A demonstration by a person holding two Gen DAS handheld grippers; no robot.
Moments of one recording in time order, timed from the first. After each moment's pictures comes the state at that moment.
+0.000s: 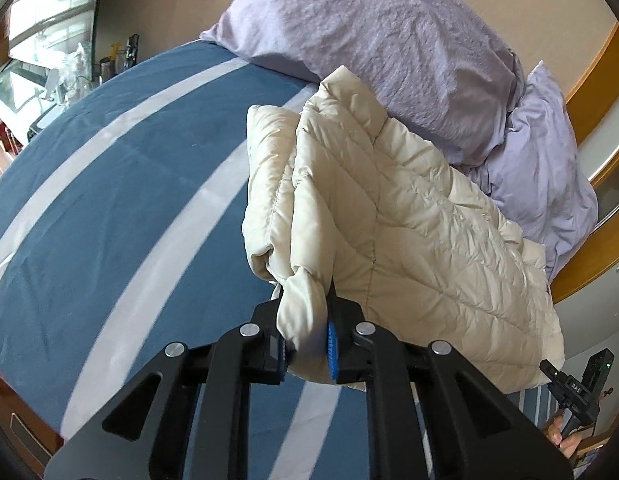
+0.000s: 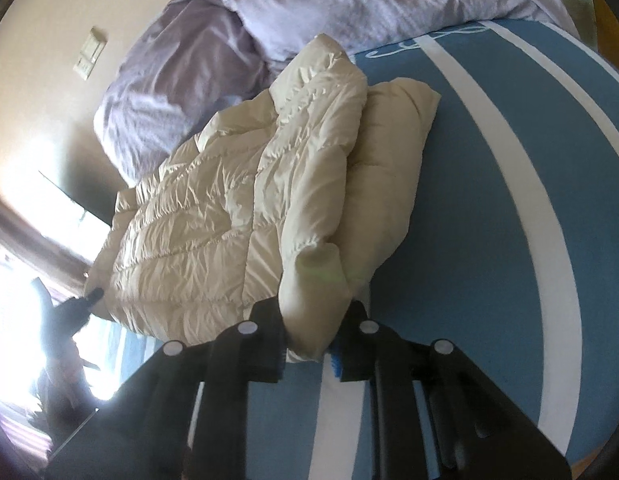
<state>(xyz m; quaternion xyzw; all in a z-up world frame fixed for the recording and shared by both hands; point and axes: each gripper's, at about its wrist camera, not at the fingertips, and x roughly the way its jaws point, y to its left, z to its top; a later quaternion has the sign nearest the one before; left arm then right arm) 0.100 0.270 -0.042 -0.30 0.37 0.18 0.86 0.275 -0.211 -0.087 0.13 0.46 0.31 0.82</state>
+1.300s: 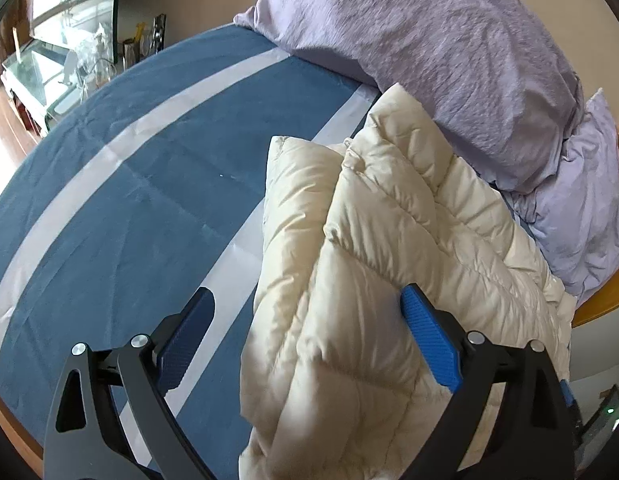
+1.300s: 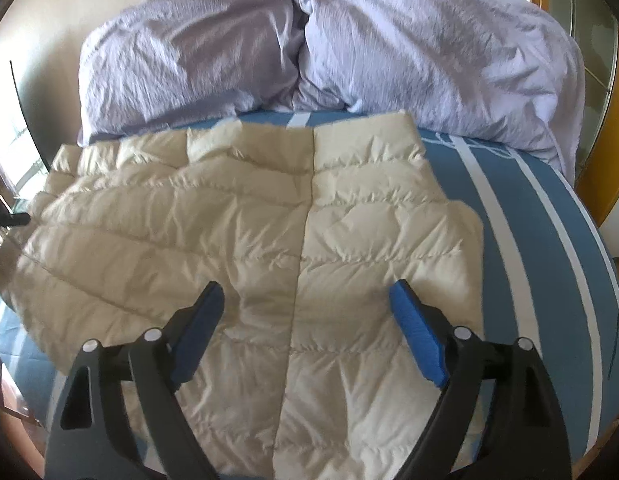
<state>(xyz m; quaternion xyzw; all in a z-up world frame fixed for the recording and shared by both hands) 0.144 0.329 -0.057 -0.33 0.41 0.22 0.82 0.281 -0.099 -0.067 -0.08 0.37 0.23 0.90</state>
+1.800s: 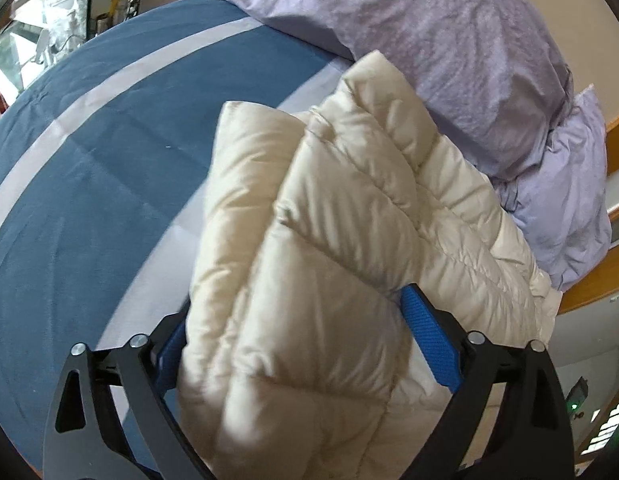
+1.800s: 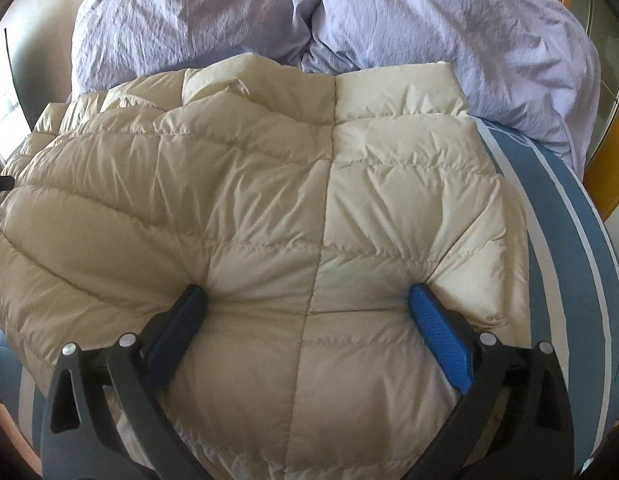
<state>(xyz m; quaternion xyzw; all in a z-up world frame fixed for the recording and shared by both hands) 0.161 0.318 -0.071 -0.36 0.42 0.17 0.82 0.286 -0.073 -0.109 -0.12 0.39 0.22 0.89</state>
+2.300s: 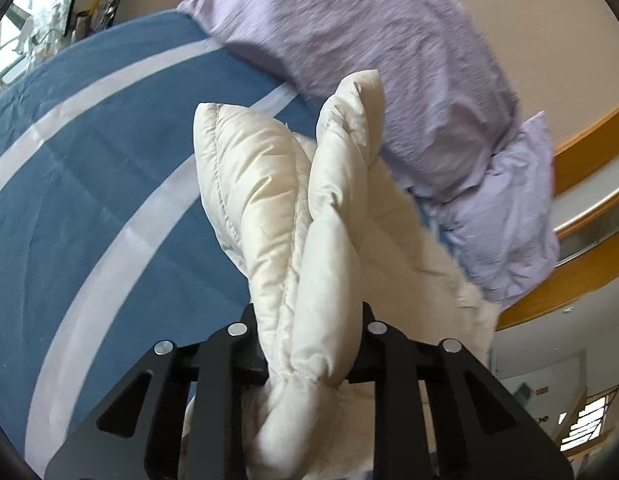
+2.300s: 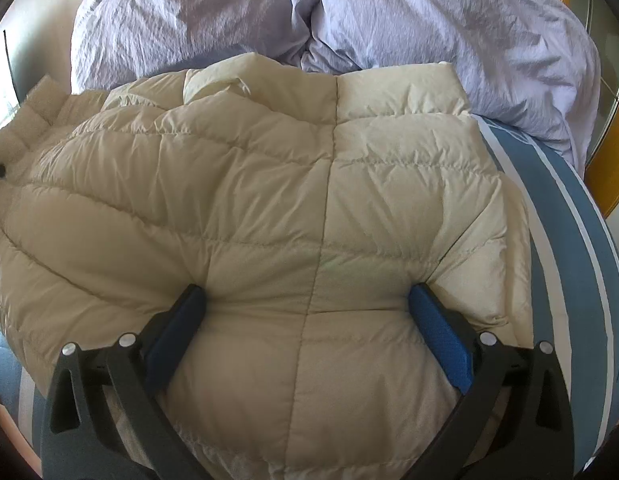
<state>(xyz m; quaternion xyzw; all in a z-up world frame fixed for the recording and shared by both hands) 0.152 0.303 -0.033 -0.41 0.34 0.10 0.84 0.287 -0.072 -0.109 -0.12 0.40 0.22 0.88</state>
